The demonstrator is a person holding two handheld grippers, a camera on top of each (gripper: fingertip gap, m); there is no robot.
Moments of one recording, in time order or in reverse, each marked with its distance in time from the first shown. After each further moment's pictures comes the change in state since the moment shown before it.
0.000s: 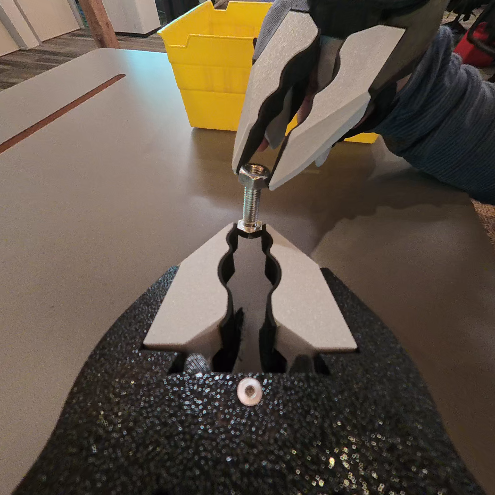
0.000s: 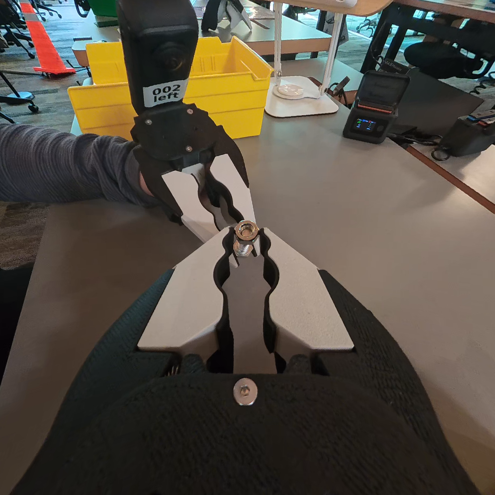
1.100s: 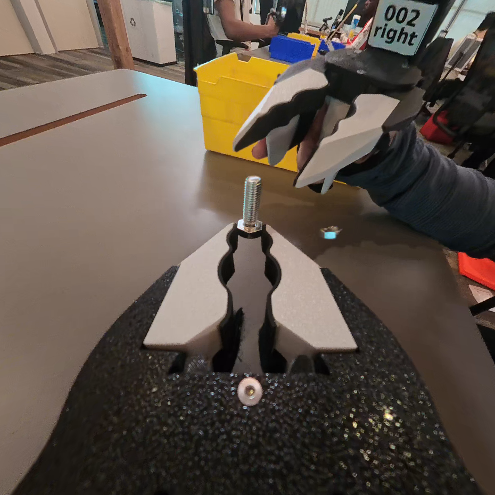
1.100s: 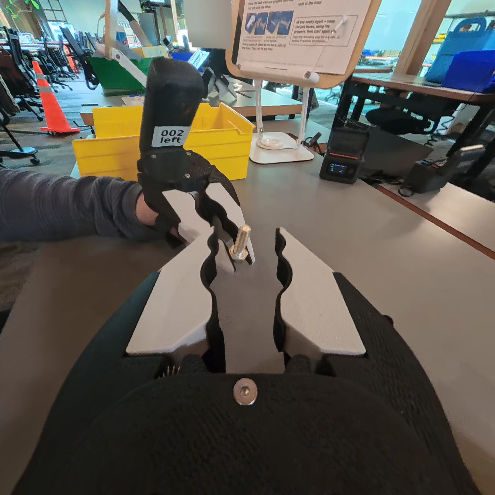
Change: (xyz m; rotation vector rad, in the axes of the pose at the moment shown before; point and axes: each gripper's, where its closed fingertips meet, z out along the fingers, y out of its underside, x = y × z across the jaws) left arm -0.012 -0.014 -0.011 0.125 0.005 -0.152; right arm 0.011 -0.022 -0.002 0.190 0.052 0.004
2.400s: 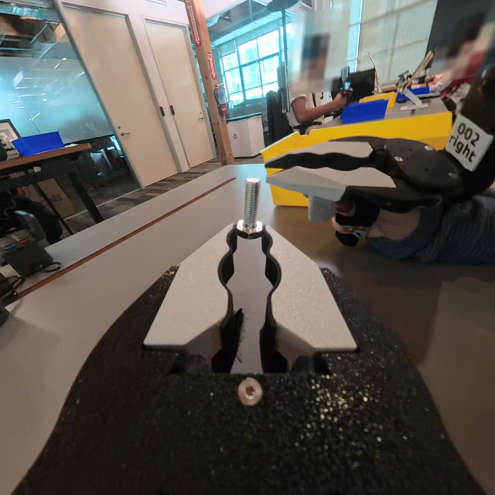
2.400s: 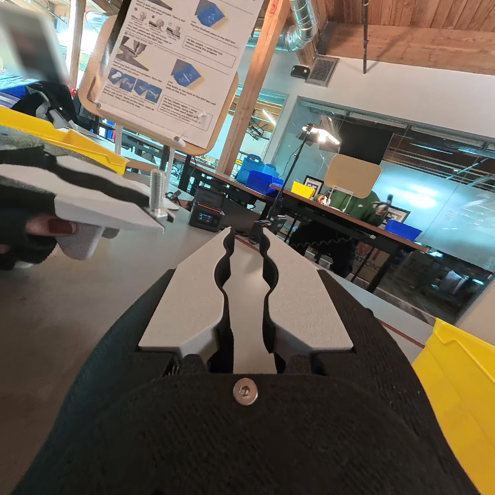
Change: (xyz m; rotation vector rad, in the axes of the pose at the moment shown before) left arm -0.019 -0.034 -0.033 0.266 -0.329 0.281; right arm 0.042 -0.011 -0.015 0.283 0.629 -0.358
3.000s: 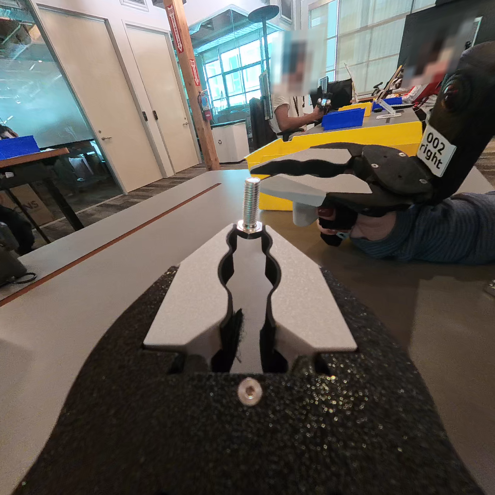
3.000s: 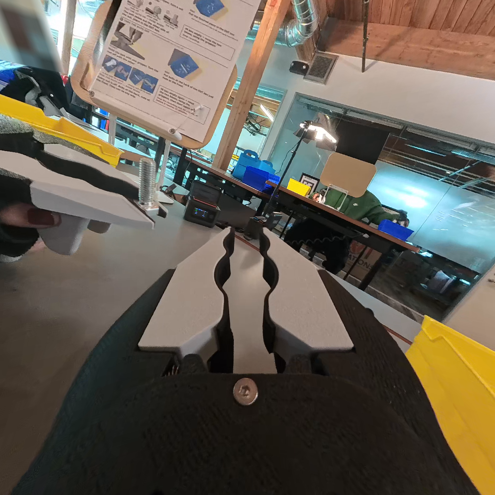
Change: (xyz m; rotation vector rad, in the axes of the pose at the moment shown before) left arm 0.010 -0.004 0.000 0.024 0.064 -0.018; right arm 0.003 0.003 -0.001 -0.018 0.010 -0.032
